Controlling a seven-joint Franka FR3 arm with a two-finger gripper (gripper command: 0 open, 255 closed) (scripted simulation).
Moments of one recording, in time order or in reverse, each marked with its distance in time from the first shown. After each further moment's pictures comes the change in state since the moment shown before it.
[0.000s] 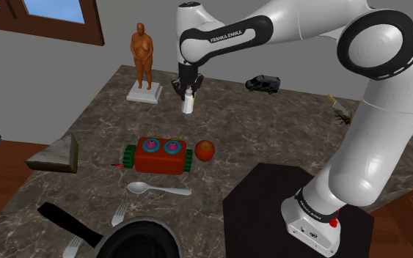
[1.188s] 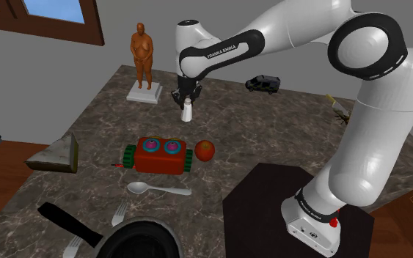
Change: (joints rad) arm 0.003 0.049 -0.005 -0.058 -0.018 0.106 0.020
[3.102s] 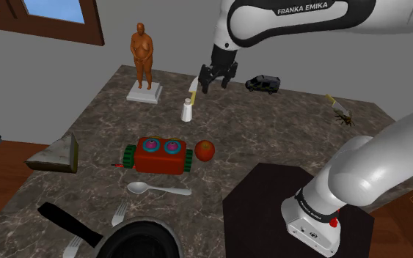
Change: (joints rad) arm -0.020 -0.564 -0.011 -0.325 0.202 -0.156 -0.180
